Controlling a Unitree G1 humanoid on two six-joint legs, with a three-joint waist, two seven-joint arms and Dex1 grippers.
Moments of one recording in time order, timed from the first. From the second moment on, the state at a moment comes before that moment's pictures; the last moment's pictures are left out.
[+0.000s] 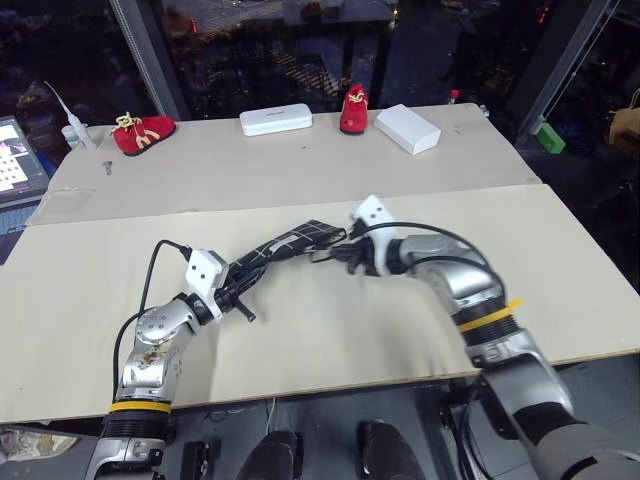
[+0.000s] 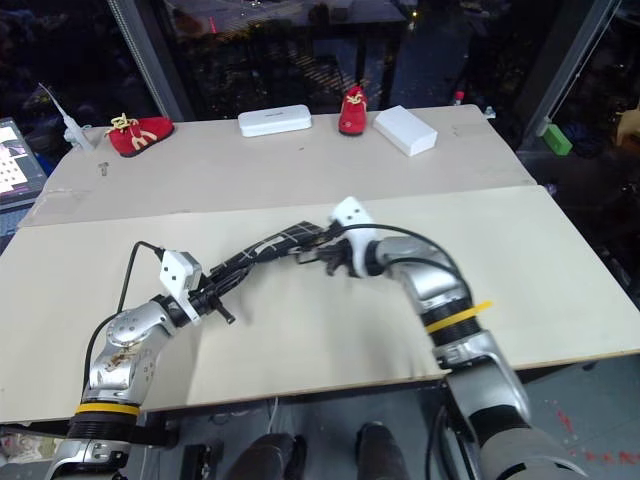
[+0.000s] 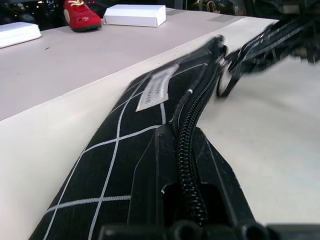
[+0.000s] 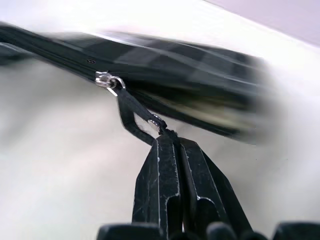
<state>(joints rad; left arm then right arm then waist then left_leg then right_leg) -0.23 0.41 0.08 0.13 -0.31 0.02 -0.78 -0.81 -0.44 0.22 0.36 0.19 0.63 0.76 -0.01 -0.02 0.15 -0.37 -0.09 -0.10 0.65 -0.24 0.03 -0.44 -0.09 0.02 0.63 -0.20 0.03</state>
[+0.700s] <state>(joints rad) -0.24 0.41 0.06 0.13 -0.31 0.02 -0.80 -0.73 -0.52 0.11 0.30 0.31 0.70 0.96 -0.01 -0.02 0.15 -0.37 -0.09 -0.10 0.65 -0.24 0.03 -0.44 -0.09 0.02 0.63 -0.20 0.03</state>
